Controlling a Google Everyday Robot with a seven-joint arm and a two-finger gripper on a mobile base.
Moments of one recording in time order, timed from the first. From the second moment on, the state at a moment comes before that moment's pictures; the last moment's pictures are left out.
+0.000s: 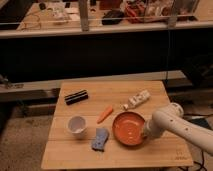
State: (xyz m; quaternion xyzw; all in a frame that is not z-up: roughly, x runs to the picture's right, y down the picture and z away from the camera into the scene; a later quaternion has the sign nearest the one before) arm 0.221 0.280 0.772 -0.24 -0.22 -0.45 0.83
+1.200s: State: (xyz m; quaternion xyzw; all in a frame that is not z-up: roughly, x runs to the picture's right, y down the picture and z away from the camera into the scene) arm 0.434 0.319 0.734 -0.30 -0.15 -0.35 0.87
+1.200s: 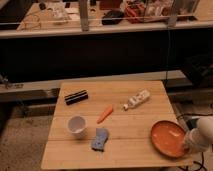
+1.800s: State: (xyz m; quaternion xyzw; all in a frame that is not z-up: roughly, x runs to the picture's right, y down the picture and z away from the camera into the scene) arm 0.356 0.236 0.774 -0.23 -0.15 -0.37 0.89
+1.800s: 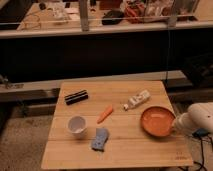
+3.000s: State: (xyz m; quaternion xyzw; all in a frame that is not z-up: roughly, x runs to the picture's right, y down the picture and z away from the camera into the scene) arm 0.278 0.302 0.741 -0.26 -0.20 -0.51 0.80
